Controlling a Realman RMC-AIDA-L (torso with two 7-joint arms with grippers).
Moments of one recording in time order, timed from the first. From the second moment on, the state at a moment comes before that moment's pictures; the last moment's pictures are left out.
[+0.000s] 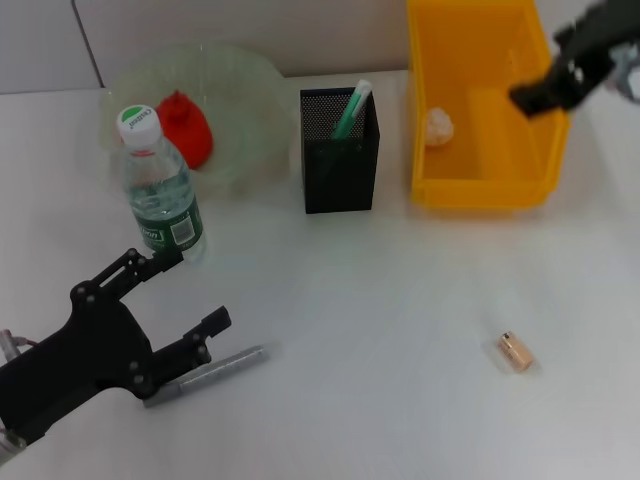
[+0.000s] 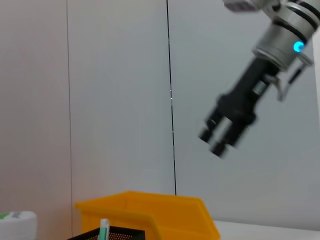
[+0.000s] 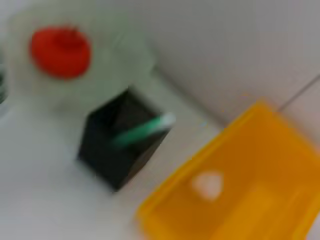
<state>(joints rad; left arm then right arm) -0.25 -2.06 1.18 0.33 1.19 1.63 -0.60 0.58 2.09 -1.39 -2.04 -2.90 -1.80 2.69</state>
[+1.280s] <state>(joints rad) -0.24 -2.06 1.17 0.34 1.20 1.64 -0.60 0.25 2.09 -1.60 -1.82 -2.74 -1.73 2.92</state>
